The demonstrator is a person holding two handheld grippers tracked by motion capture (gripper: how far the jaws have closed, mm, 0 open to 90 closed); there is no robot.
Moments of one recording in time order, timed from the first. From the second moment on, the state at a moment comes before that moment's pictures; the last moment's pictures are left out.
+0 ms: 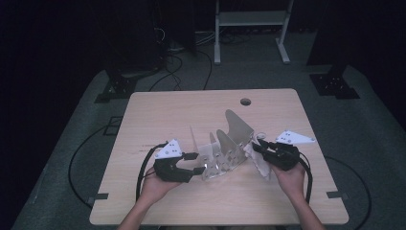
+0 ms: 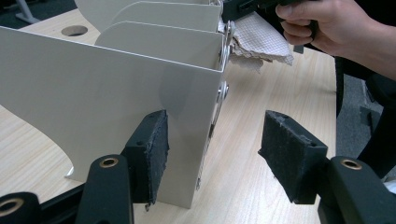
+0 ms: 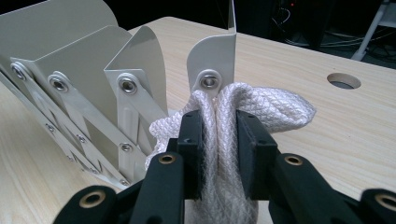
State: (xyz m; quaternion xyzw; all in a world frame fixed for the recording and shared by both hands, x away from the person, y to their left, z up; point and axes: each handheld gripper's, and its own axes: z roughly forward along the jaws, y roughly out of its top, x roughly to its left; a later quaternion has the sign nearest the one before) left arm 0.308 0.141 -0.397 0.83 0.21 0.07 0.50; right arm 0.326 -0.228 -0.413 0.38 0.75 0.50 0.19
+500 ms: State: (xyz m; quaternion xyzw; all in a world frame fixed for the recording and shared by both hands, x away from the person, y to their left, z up) left arm 0.314 0.159 -0.377 0.82 0.22 0.09 0.53; right arm 0.320 -0.226 -0.414 0.37 0.75 0.52 0.18
